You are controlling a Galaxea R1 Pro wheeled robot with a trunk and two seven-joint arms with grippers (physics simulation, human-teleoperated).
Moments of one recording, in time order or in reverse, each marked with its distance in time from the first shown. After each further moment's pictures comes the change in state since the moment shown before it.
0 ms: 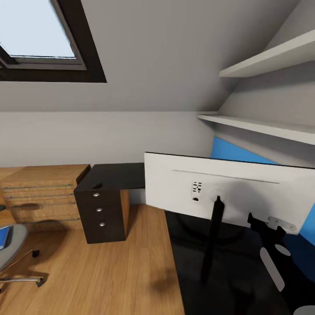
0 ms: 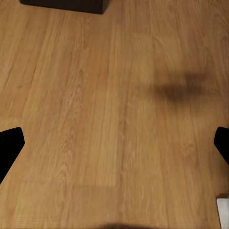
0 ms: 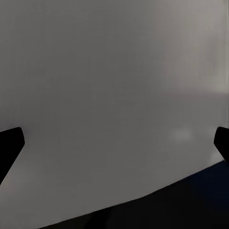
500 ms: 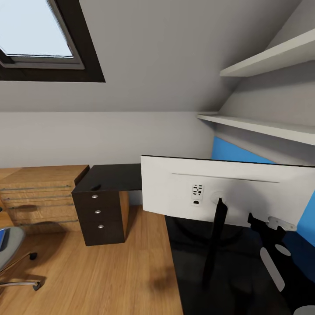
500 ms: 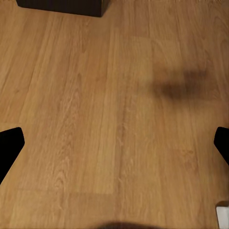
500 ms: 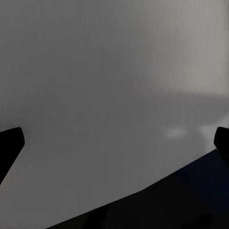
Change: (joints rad) left arm 0.000 0.000 0.000 0.000 0.001 0.000 0.000; right arm 0.000 -0.001 0.000 0.000 -0.001 0.000 0.000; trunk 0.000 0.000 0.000
